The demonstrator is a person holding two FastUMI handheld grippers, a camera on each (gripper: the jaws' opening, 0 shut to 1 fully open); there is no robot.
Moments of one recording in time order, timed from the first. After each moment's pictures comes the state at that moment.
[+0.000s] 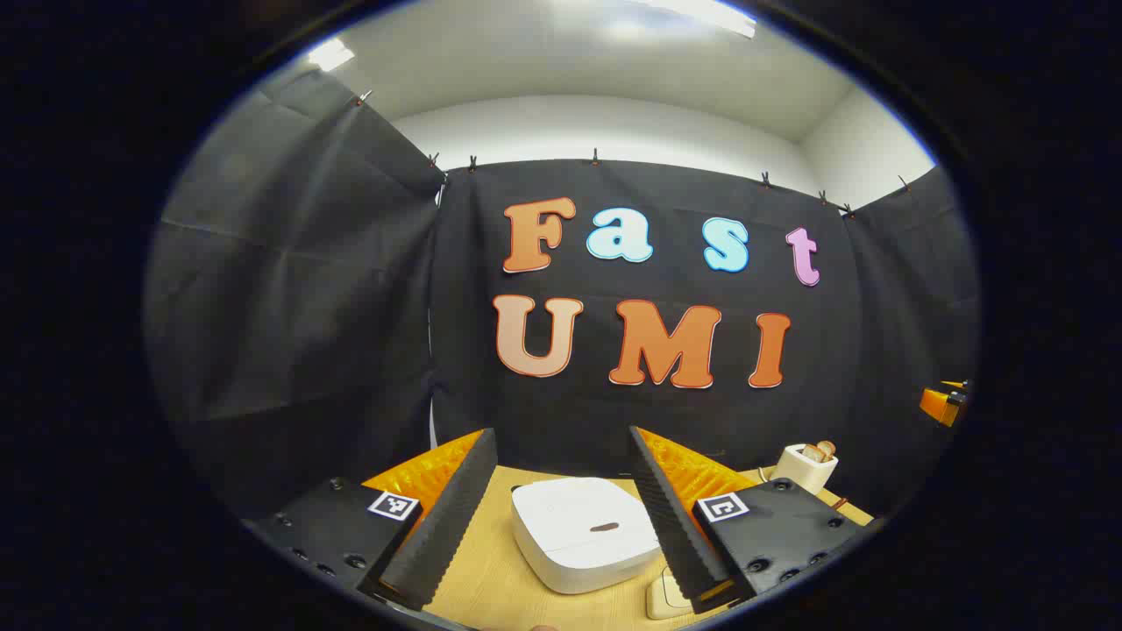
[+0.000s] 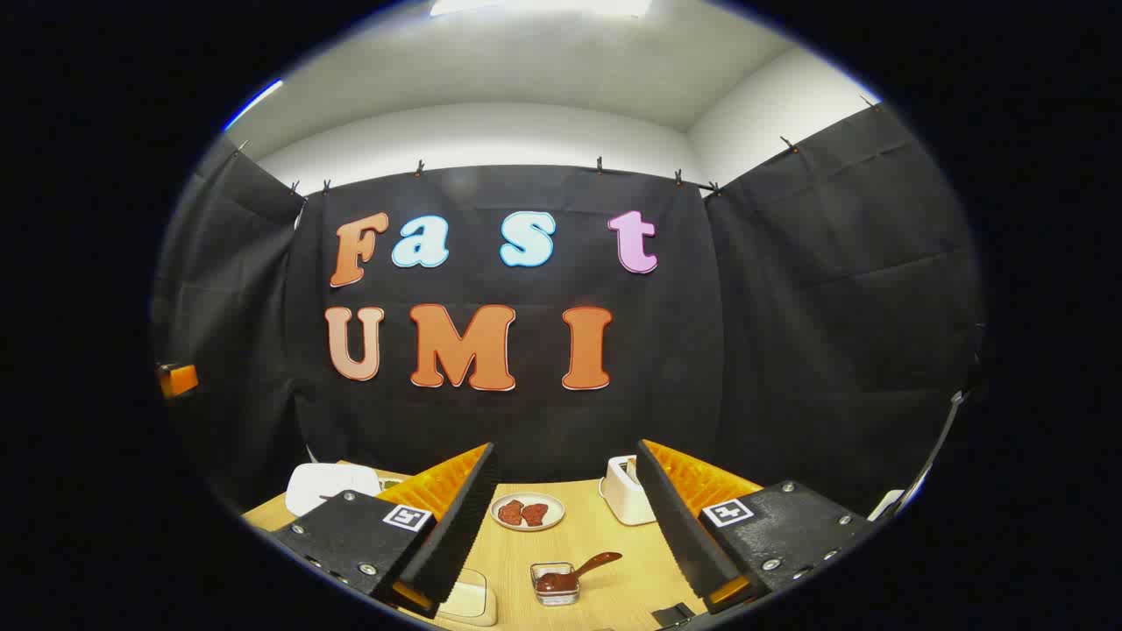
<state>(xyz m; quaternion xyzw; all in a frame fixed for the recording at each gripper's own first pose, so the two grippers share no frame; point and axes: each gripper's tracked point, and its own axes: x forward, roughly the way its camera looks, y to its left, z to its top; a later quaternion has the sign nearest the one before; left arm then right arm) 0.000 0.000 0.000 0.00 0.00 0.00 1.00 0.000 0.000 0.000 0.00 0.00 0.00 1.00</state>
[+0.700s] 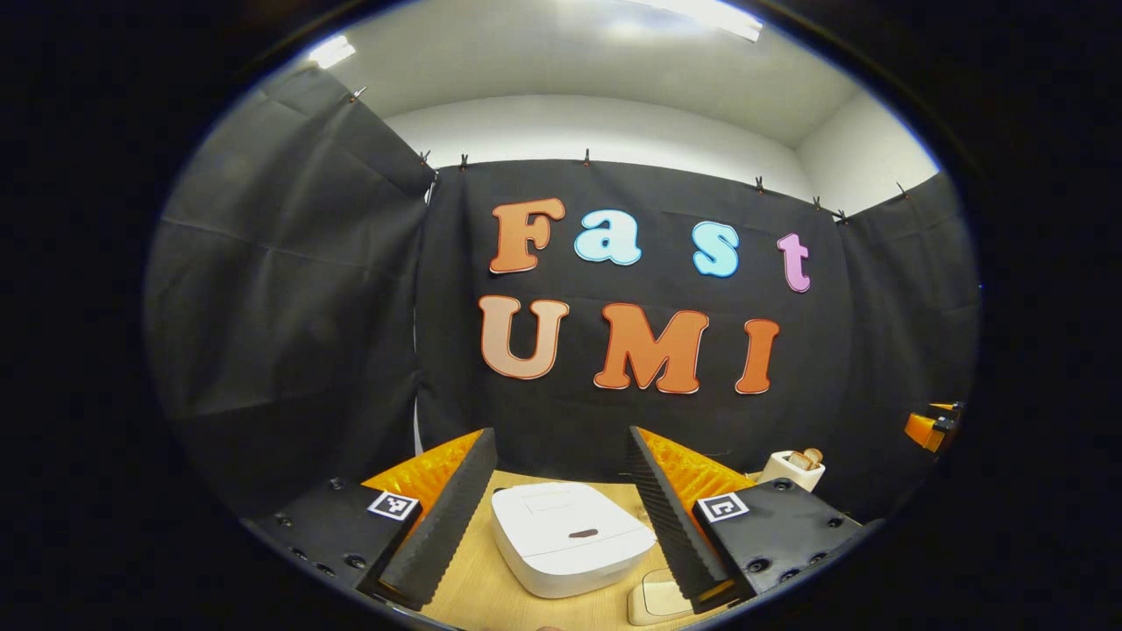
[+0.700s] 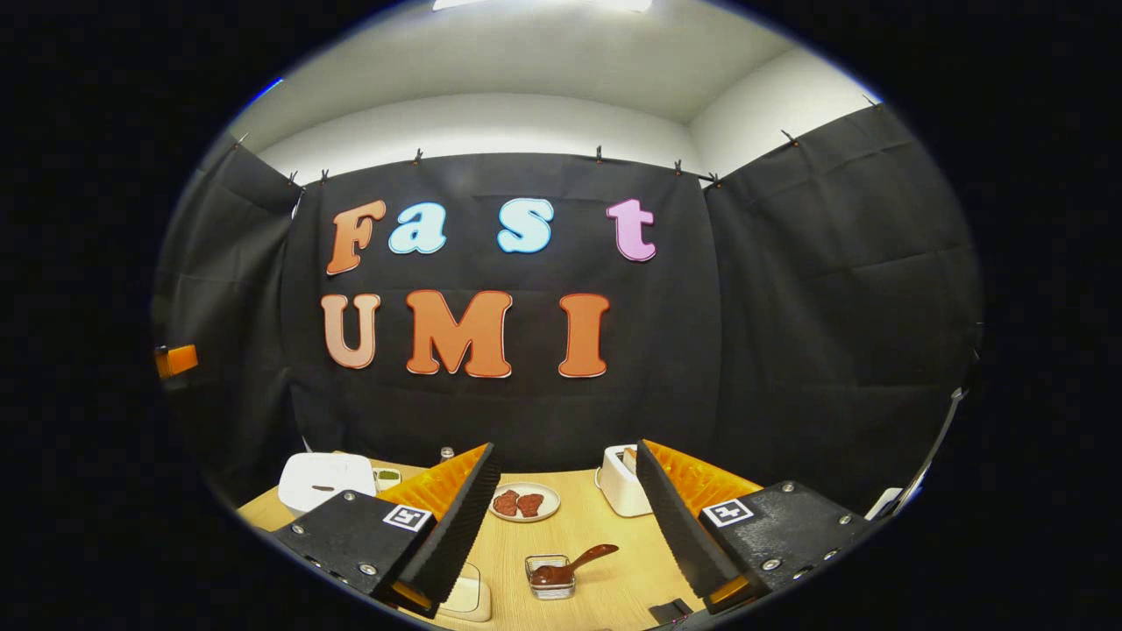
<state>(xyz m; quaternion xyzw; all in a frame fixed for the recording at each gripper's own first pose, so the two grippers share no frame) 0.006 -0.015 0.003 0.00 0.00 -0.02 1.00 0.001 0.001 -0.021 -0.01 0.02 0.00 1.00</state>
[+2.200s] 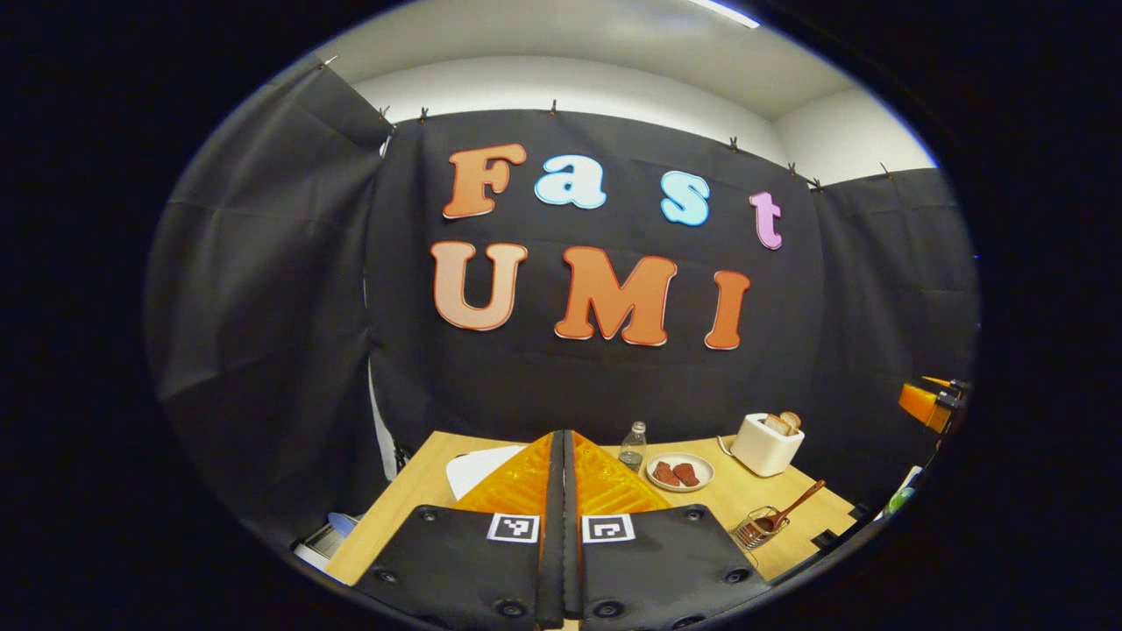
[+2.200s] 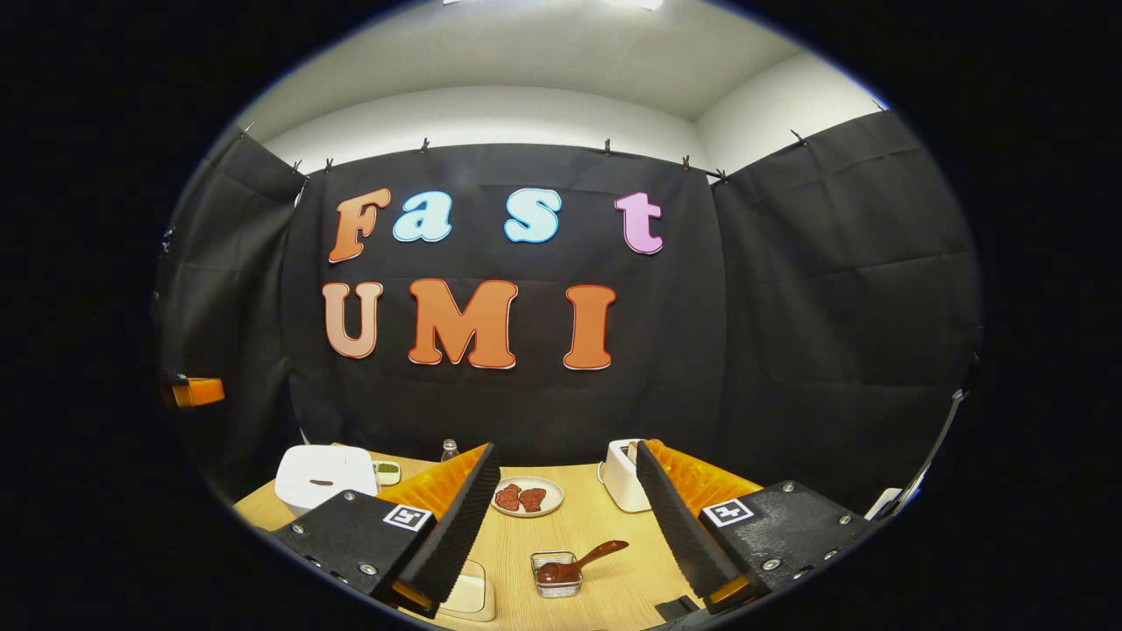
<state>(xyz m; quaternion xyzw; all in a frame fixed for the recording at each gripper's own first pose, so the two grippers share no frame) 0.061 -0.067 -0.095 0.00 0.11 -0.11 0.99 0.010 0.012 -0.033 -0.02 0.04 0.00 1.00</state>
